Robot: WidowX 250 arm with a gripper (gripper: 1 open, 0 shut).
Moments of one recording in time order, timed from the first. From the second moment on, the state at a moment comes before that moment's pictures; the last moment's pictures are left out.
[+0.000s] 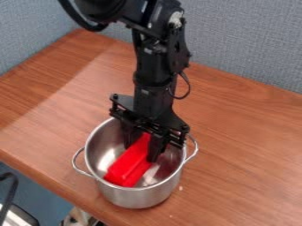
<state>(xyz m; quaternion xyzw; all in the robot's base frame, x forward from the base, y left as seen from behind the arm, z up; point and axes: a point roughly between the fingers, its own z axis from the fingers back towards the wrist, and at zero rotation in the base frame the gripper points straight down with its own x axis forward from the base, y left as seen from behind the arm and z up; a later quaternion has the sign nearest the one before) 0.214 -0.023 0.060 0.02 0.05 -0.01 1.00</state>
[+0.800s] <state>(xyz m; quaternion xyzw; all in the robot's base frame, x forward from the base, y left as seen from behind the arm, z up) 0.257 -0.032 0.129 0.00 -0.01 -0.01 1.00</state>
